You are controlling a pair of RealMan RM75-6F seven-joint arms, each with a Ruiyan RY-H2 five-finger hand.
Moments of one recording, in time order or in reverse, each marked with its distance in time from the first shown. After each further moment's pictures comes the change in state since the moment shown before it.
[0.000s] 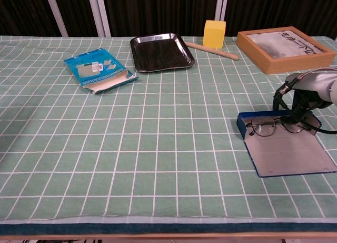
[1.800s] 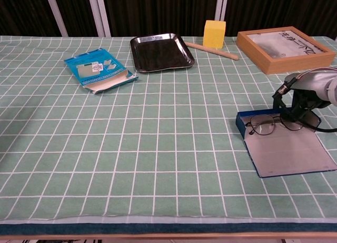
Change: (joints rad) left arm 0.000 0.000 0.003 -0.003 0.004 -0.001 0.000; right arm 0.014 -0.007 0.012 0.003 0.029 0.006 -0.019
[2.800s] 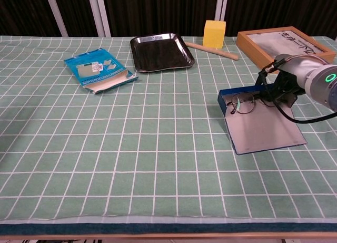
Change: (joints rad) left arm -0.002 -0.001 -0.002 0.001 -0.005 -0.005 -0.005; right arm -0.062 -0.187 0.107 0.154 -0.199 0.118 0.228
